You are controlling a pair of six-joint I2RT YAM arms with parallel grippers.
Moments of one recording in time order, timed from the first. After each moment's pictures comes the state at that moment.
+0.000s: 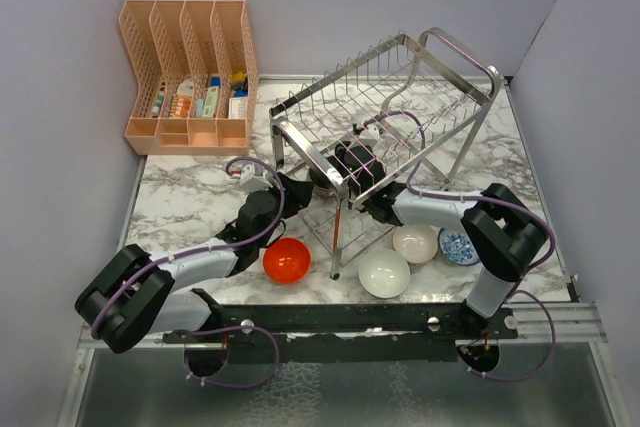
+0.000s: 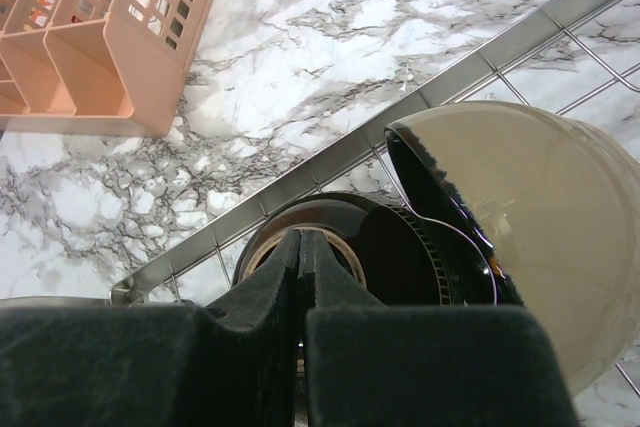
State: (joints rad) left arm -0.70 1.24 0.35 0.64 -0.32 -0.97; right arm 0.79 1.74 0.95 0.46 0.41 0.55
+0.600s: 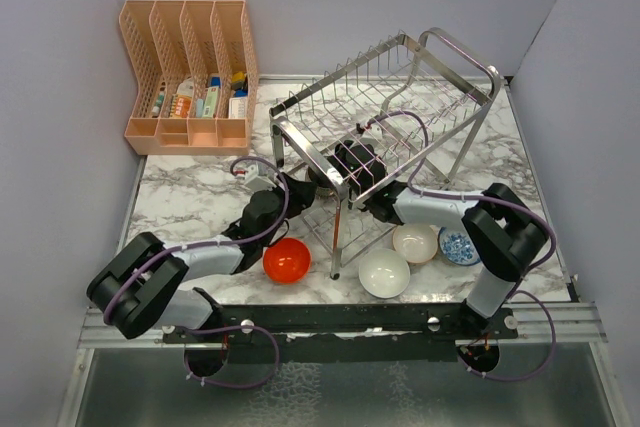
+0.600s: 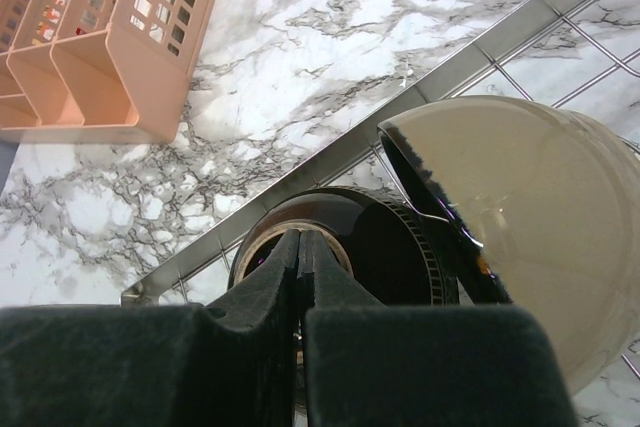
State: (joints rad) left arm -0.70 1.32 0.35 0.72 -0.31 -0.99; right arm 0.78 1.74 0.95 0.45 0.41 0.61
